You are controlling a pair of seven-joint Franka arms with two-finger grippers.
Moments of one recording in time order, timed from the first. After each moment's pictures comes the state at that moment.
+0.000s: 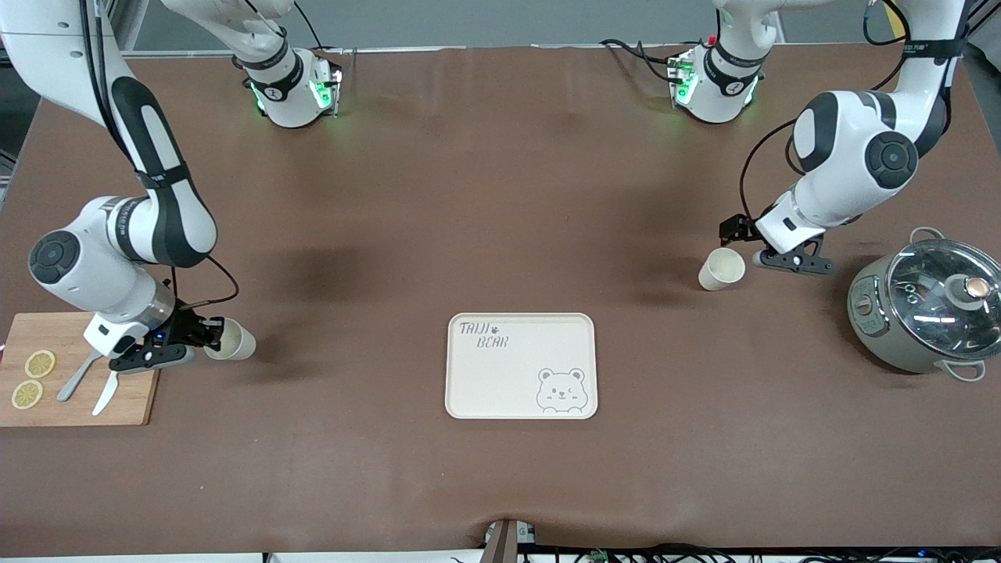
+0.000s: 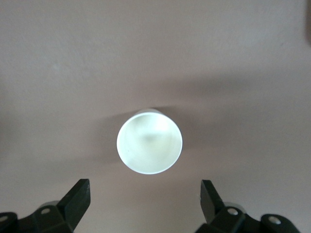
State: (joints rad) left arm 0.03 0.00 -0.15 -2.34 -0.11 2.26 0.12; right arm -0.07 0.42 0.01 -1.96 0.08 2.51 -0.31
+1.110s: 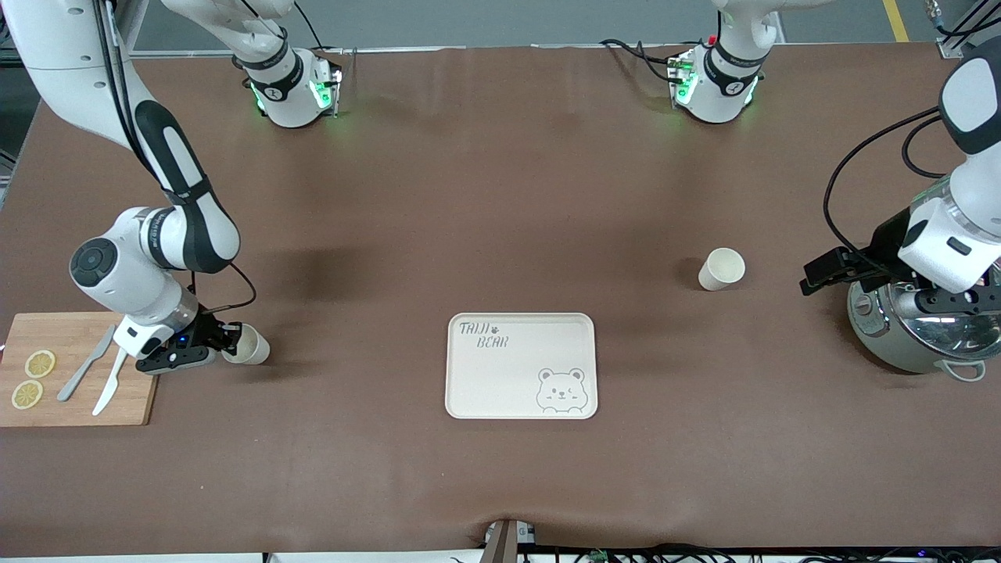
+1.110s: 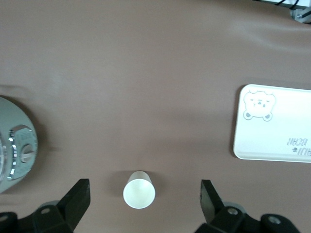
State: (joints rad) left arm 0.05 0.17 -0.14 -1.56 -0.07 1.82 -0.14; right arm -0.07 0.48 0.02 -2.00 0.08 2.64 -0.31
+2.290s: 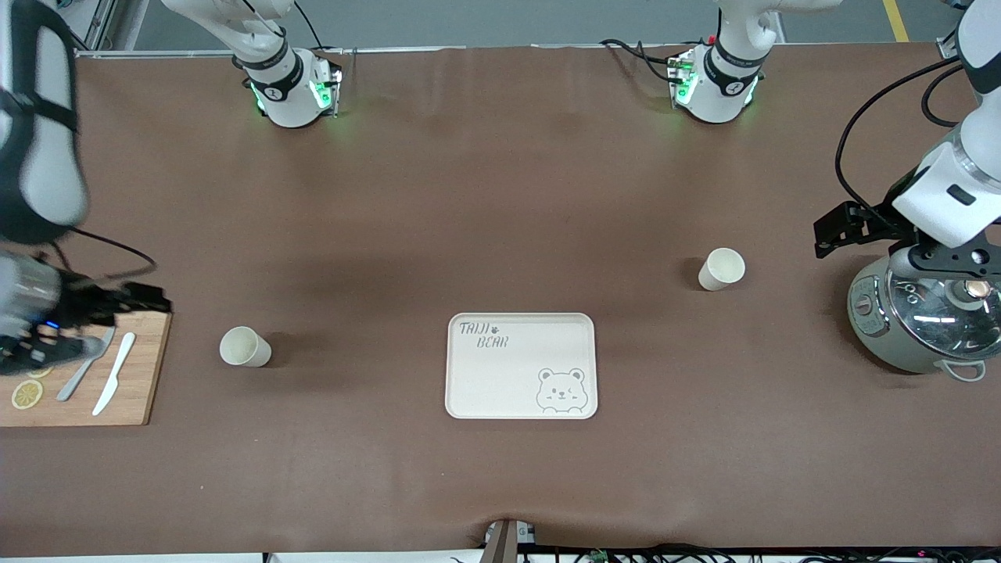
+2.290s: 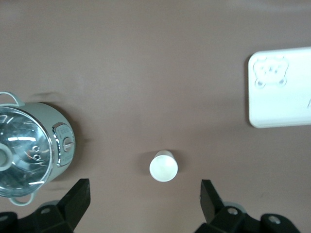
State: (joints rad) left arm -0.12 0.16 -0.03 -1.41 0.03 1.59 -0.02; right arm -0.08 0.33 -0.02 -1.37 0.08 1.59 -0.31
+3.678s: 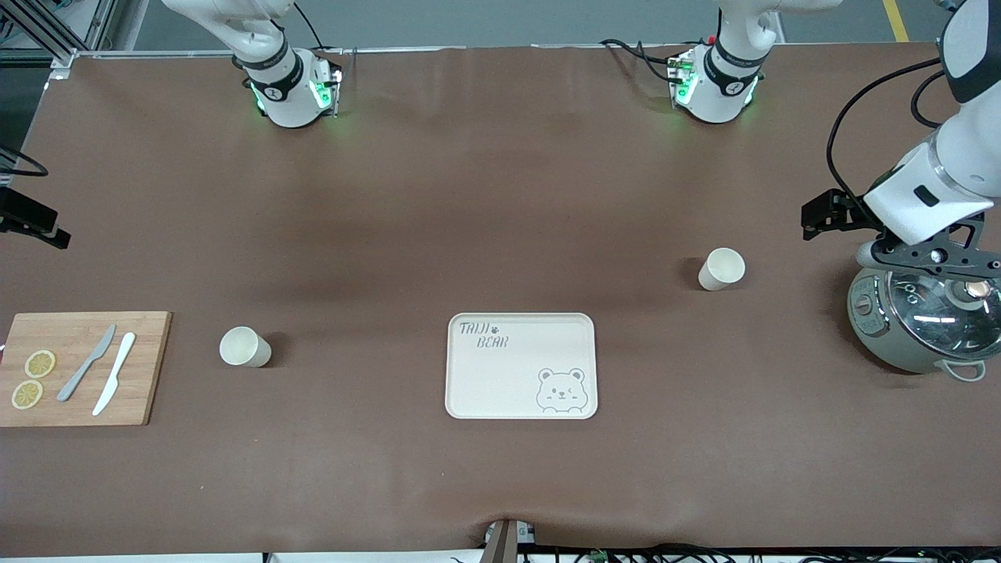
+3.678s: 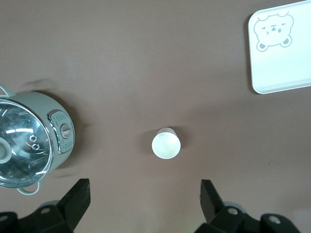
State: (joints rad) left arm -0.13 0.16 -0.03 -1.41 0.04 1.51 0.04; right arm -0.08 0.13 -0.05 -1.38 0.06 1.56 -0.15
